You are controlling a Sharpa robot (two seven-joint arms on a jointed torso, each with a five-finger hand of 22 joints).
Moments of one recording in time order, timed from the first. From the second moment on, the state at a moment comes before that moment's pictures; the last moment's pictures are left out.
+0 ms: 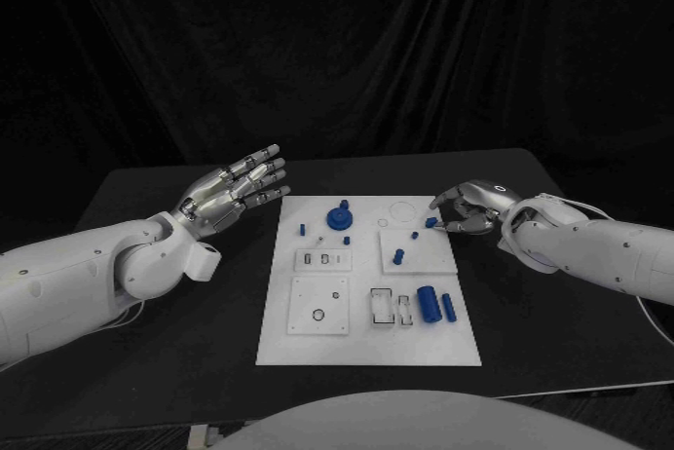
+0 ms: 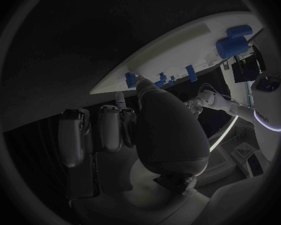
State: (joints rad) left arm 1.19 -0.83 -0.21 1.33 -0.12 0.27 0.60; left_hand 1.44 0.28 -0.17 0.28 0.42 0.14 0.01 0.03 0.02 0.01 0.15 0.25 0.03 0.03 0.19 0.10 0.02 0.14 0.07 0.29 0.05 0.02; right arm 1.09 -0.83 -0.21 1.04 -1.27 -0.47 0.30; right_hand 1.38 -0.14 0.16 0.27 0.22 0.82 0.05 0.09 0.29 1.46 -0.05 1.42 1.31 1.47 -0.11 1.38 1.31 0.02 1.47 0.01 1.50 1.31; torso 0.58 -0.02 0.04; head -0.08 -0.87
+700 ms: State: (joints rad) left arm 1.19 -0.83 -0.21 1.33 -0.12 0.27 0.59; left_hand 1.47 0.28 -0.16 0.26 0.45 0.15 0.02 0.03 0.02 0.01 0.15 0.25 0.03 0.03 0.19 0.10 0.02 0.14 0.07 0.29 0.05 0.02; right arm 1.09 -0.82 -0.21 1.04 -1.27 -0.47 0.30; right_hand 1.41 -0.13 0.17 0.25 0.30 0.84 0.05 0.15 0.31 1.47 -0.05 1.41 1.31 1.47 -0.11 1.38 1.31 0.02 1.47 0.01 1.49 1.31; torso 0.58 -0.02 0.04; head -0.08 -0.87
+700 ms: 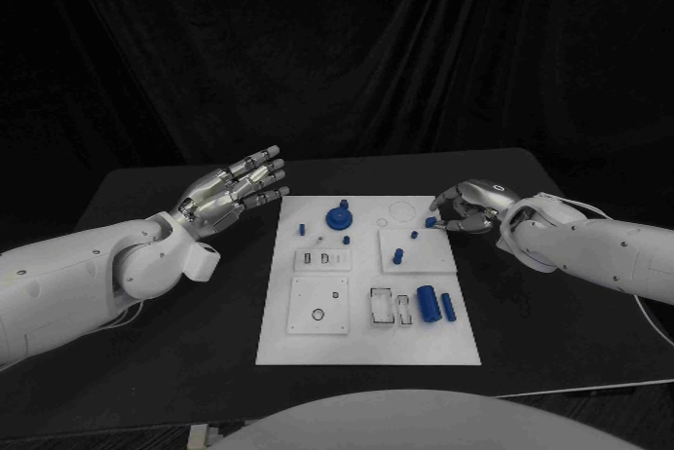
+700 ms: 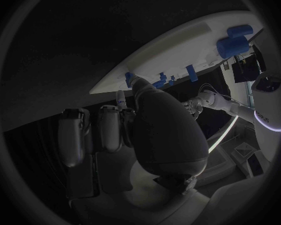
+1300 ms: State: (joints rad) left arm 1.19 -0.83 -0.21 1.33 -0.12 0.27 0.59; left_hand 1.49 0.28 -0.16 0.26 0.47 0.15 0.03 0.03 0.02 0.01 0.15 0.26 0.03 0.03 0.19 0.11 0.02 0.14 0.07 0.29 0.05 0.02; right arm 1.09 -0.81 -0.21 1.04 -1.27 -0.46 0.30; right_hand 1.43 -0.12 0.20 0.22 0.44 0.92 0.04 0.22 0.33 1.46 -0.05 1.41 1.31 1.47 -0.11 1.38 1.31 0.02 1.47 0.01 1.49 1.31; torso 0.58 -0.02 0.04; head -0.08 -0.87
